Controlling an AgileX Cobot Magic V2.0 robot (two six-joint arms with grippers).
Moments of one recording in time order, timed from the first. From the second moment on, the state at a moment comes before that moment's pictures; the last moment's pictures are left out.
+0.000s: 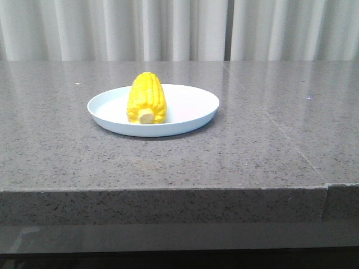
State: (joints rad) left arm 0.01 0.00 0.01 0.05 0.17 -0.06; right arm 0.06 0.09 -0.12 0.01 0.26 0.08
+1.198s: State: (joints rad) left arm 0.01 0.00 0.01 0.05 0.17 -0.06; right arm 0.03 -0.01 0.03 0.01 0.26 0.08
